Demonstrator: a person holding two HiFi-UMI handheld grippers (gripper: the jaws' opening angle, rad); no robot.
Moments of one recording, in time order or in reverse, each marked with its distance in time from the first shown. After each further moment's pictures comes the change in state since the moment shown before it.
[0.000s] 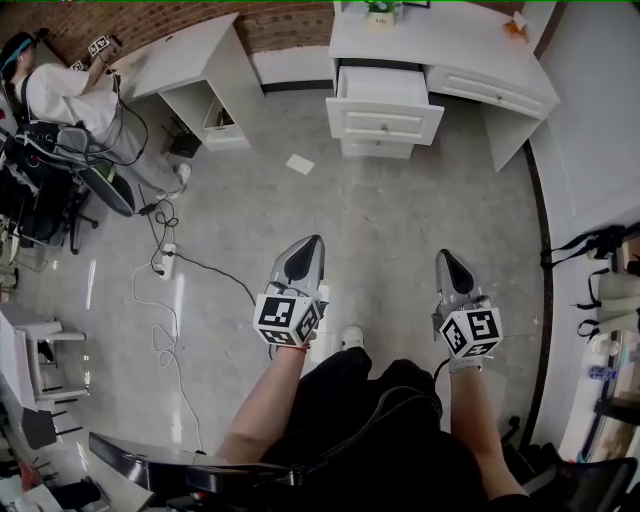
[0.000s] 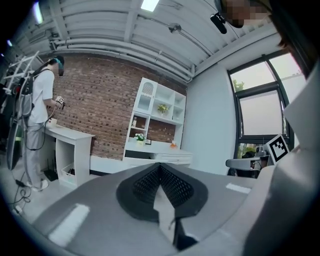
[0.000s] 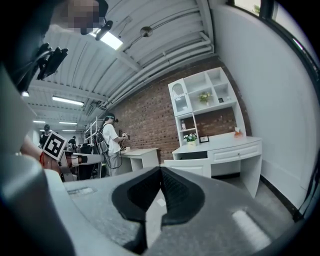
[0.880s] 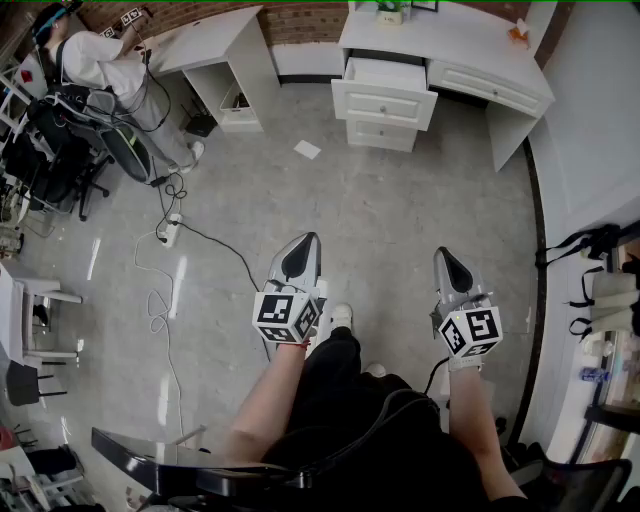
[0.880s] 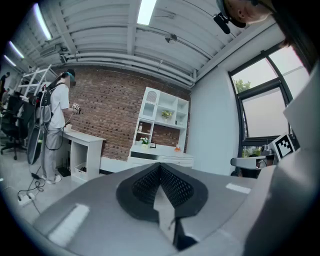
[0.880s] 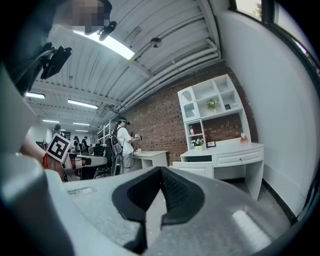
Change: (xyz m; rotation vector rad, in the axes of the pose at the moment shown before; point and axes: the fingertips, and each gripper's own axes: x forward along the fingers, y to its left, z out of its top) left arm -0.110 -0.091 -0.018 -0.025 -0.059 0.123; right arm -0.130 0.020 0.003 -0.051 -0.035 0.108
